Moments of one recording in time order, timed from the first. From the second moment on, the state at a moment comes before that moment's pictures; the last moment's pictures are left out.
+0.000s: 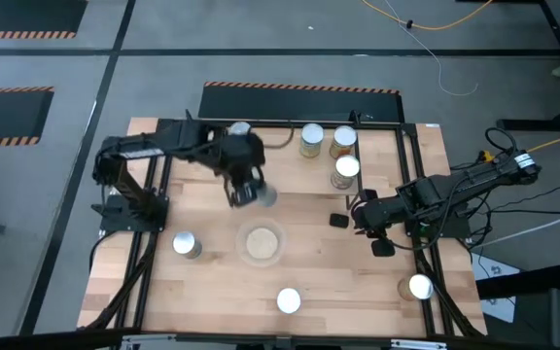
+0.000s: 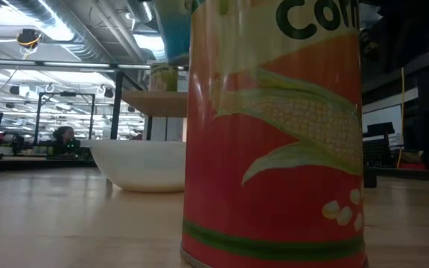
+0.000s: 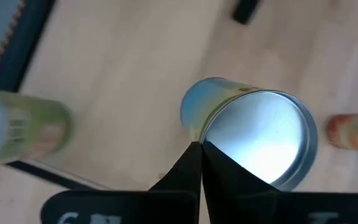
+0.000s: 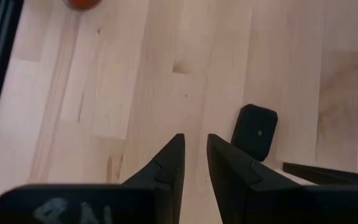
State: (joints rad) left arm 0.02 1.64 1.93 -1.39 -0.12 -0.32; right arm 0.33 1.09 0.89 -0.86 0.03 0.20
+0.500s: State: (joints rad) left arm 0.29 1.65 1.93 -1.49 -0.06 -0.07; right arm 0.33 1.09 0.89 -0.86 0.03 0.20
